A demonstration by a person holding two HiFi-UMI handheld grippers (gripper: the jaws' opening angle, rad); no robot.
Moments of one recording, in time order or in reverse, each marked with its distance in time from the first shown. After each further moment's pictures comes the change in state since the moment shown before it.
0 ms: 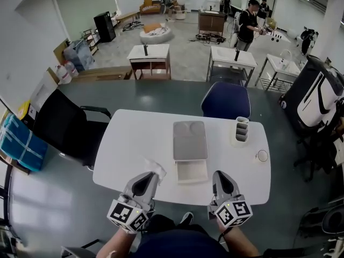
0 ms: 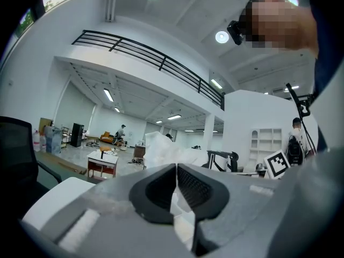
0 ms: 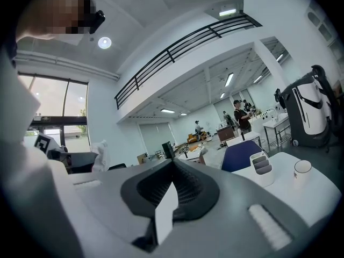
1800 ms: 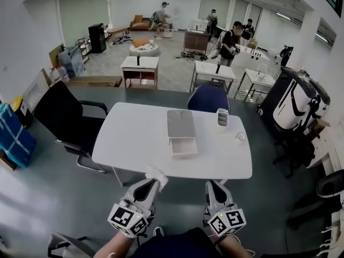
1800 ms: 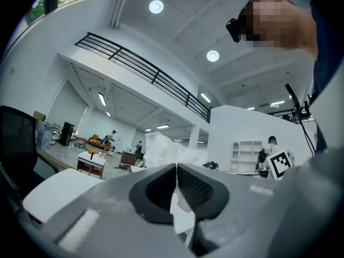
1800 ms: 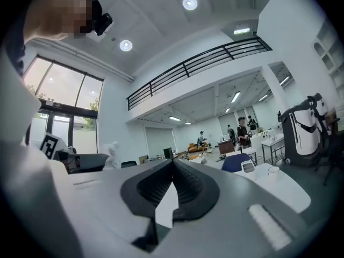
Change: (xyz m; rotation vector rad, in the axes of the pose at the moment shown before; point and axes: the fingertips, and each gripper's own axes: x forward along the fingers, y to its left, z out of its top) left arm -0.220 -0.124 -0.020 -0.039 -0.110 -0.123; right arm -0.232 0.154 -0.025 -0.143 -0.086 -0.001
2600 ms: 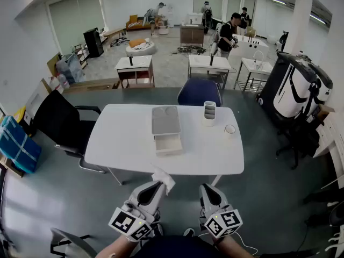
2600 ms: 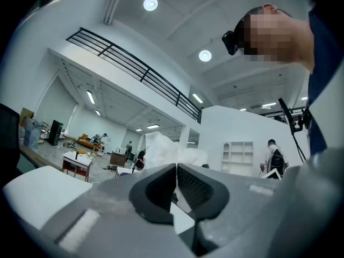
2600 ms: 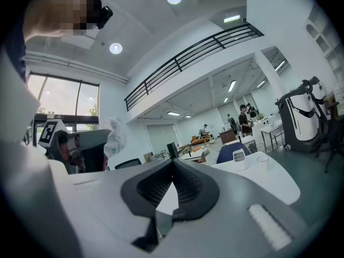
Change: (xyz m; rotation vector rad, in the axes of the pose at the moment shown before) left arm 0.085 -0.141 -0.007 0.004 -0.016 -0.084; right arm -0.059 -0.102 -0.008 0.095 0.078 0.047
